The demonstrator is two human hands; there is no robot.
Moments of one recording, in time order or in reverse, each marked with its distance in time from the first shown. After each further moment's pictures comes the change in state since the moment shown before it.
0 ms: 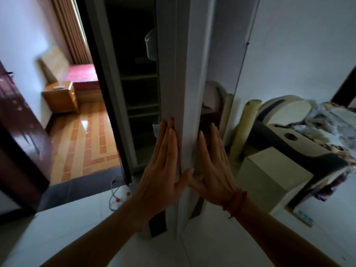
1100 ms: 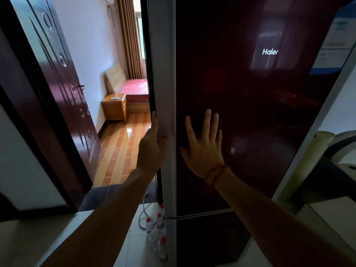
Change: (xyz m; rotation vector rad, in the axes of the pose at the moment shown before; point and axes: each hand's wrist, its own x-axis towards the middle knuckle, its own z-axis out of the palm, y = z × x) left_hand 0.069 -0.250 -0.045 0.111 0.233 -0.523; right_hand 0.219 -0.022 0.159 -0.210 -0.104 0.051
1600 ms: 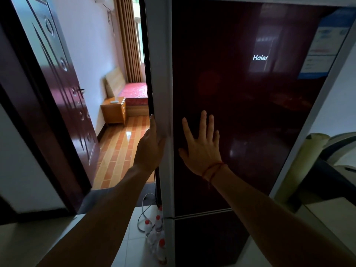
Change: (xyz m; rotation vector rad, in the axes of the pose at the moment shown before) left_hand 0.002 0.002 -0.005 0.044 -0.063 -0.002; right_hand -0.003 -0.001 -0.022 -0.016 -0.098 -0.008
